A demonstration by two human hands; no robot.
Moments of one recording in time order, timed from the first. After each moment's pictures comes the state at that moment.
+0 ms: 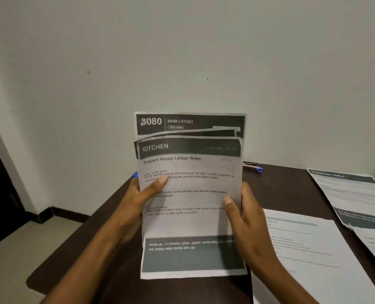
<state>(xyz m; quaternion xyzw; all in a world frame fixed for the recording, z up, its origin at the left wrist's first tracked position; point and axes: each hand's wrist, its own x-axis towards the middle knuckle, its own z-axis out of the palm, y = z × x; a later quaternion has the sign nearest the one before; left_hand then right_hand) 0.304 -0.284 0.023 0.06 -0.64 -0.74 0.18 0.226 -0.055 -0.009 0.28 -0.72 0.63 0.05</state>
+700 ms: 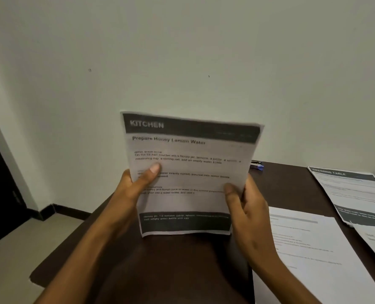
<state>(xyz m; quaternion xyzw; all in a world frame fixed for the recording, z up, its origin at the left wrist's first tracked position) 0.321 -0.288 0.038 0.08 -0.66 -0.71 0.23 0.239 -0.062 0.009 0.30 -0.69 0.65 0.12</state>
